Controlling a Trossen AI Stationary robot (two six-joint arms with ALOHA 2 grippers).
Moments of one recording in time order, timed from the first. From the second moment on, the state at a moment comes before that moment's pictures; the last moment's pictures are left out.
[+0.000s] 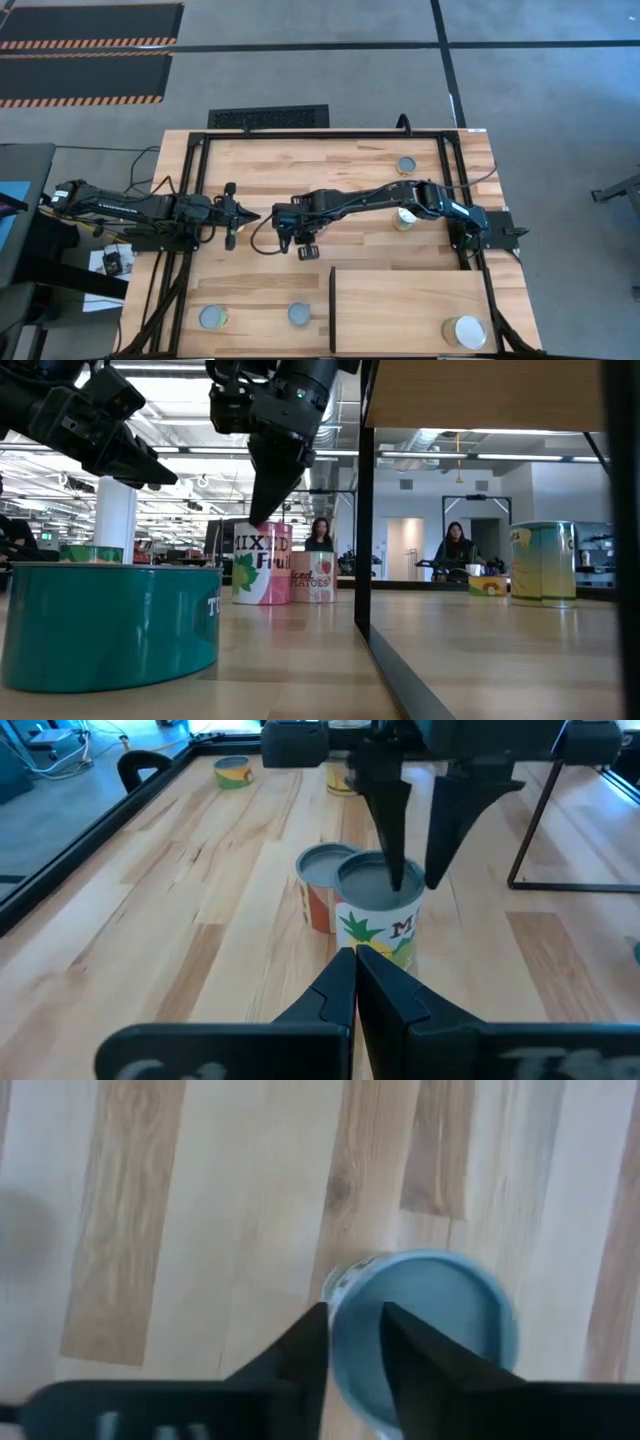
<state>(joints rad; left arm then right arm) -0.10 0.51 0.21 -0.08 -0.20 -0.04 0.07 2.35 2.18 -1.02 0.02 -0.10</state>
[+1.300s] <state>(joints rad) -0.09 0.51 0.21 -0.02 -0.45 -0.12 0.09 2.41 2.33 -1.25 0.24 0.04</state>
